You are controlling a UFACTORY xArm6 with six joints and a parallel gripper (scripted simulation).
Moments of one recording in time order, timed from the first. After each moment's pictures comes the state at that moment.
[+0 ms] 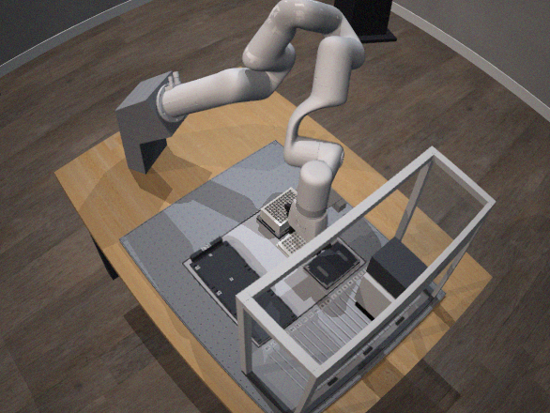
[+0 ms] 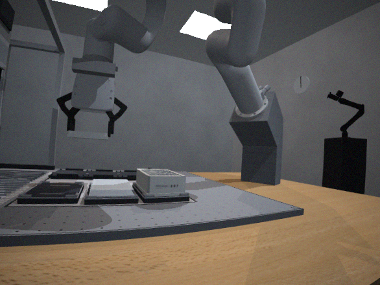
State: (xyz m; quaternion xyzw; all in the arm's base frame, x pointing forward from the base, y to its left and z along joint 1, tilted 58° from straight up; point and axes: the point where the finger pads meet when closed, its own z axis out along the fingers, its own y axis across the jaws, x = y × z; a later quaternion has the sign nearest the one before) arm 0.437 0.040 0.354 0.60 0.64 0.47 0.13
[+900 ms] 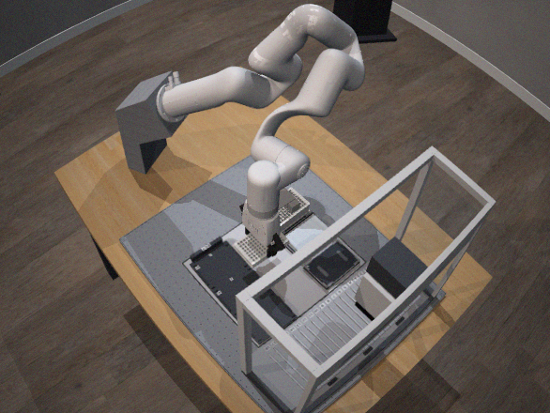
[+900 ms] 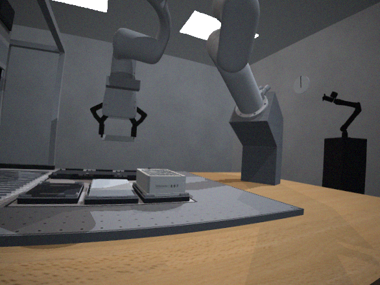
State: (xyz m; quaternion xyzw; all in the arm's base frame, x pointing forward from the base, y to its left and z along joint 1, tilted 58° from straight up) arm 0.416 -0.031 0.266 0.60 0.64 0.47 0.13
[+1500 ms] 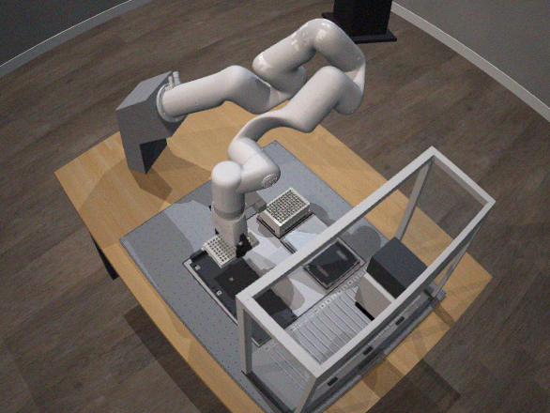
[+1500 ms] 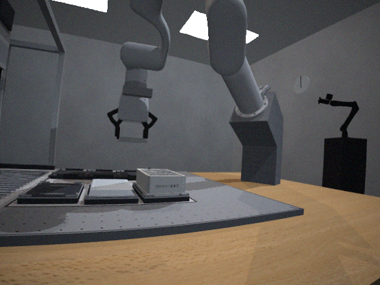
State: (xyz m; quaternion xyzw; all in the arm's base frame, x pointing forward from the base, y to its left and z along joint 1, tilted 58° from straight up) arm 0.401 -0.080 0.204 0.60 0.64 0.47 0.13
